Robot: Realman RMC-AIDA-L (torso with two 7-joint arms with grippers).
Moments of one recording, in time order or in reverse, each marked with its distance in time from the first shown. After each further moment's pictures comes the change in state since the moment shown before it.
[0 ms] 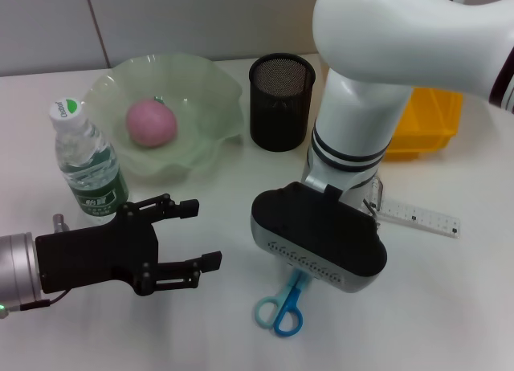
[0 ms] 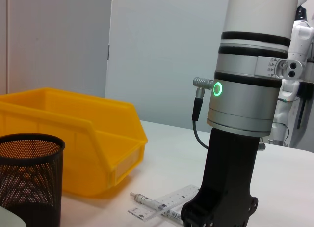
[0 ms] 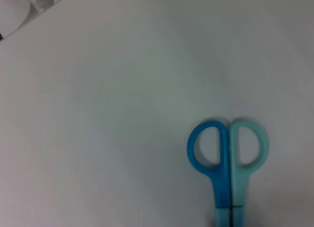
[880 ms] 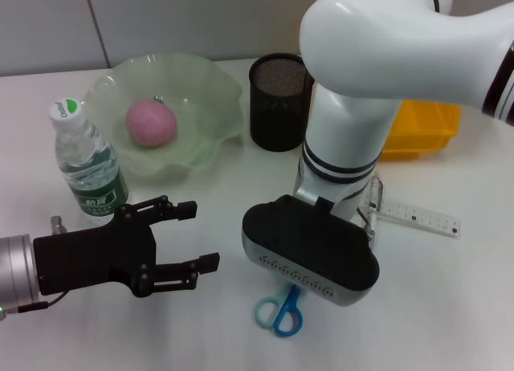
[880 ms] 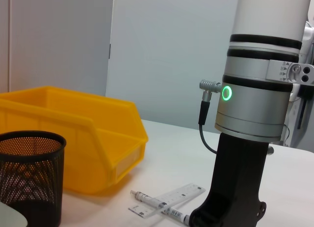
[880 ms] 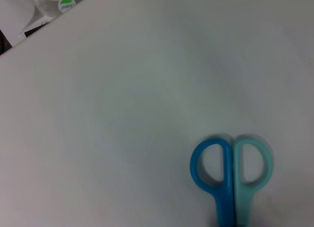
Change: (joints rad) left arm 0.002 0.003 -0.004 -0.004 0.004 0.002 -0.002; right arm 0.008 0.000 -0.065 -0.011 0.035 0.009 0.039
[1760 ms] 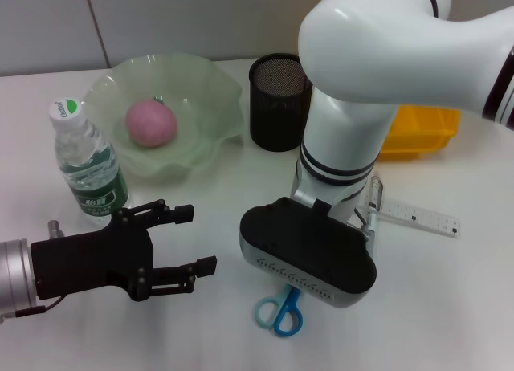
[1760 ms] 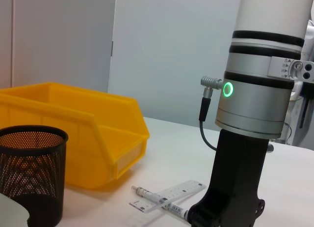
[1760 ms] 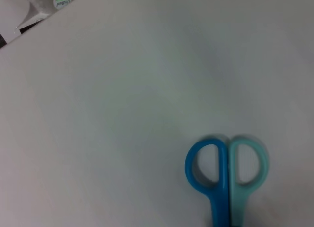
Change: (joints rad) left arm 0.010 0.000 -0.003 0.000 0.004 -0.001 0.003; right arm -0.005 0.000 -0.014 -0.012 -0.002 0.013 0.011
